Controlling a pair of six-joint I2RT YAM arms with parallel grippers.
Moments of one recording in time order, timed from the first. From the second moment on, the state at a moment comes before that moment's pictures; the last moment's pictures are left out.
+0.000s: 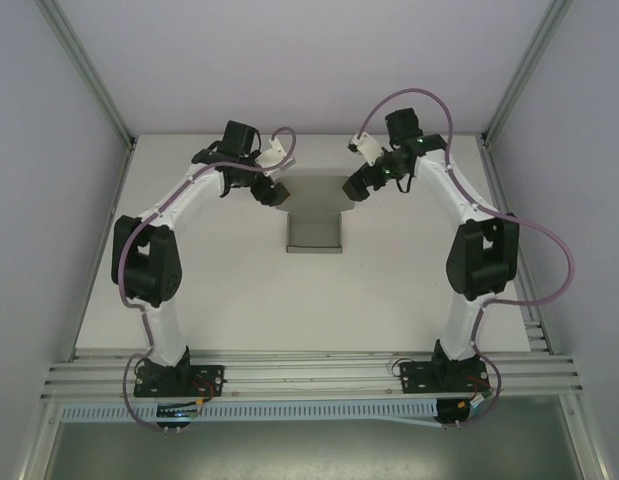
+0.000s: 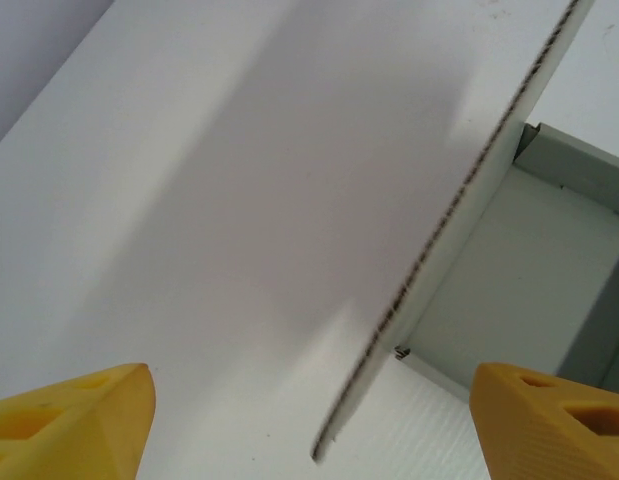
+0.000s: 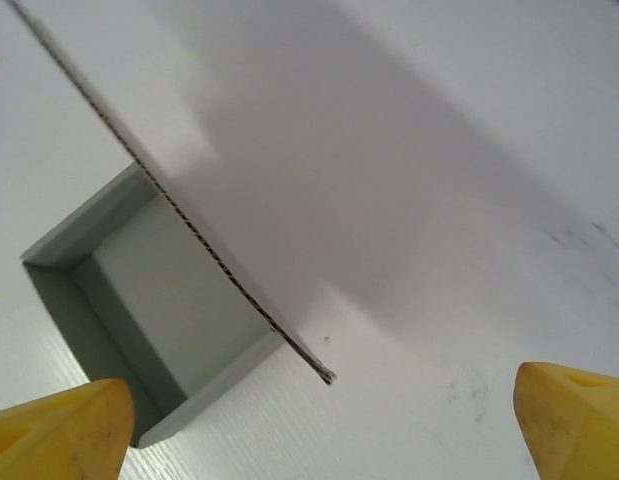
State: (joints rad) left arm -0.34 1.93 1.66 -0.64 0.35 0.58; right arm 0.28 1.92 1.76 -0.88 -0.47 -0.55
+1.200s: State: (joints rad) left arm -0.34 2.11 1.91 -0.97 0.43 0.75; right arm 0.30 2.16 1.99 -1.19 -0.52 -0.73
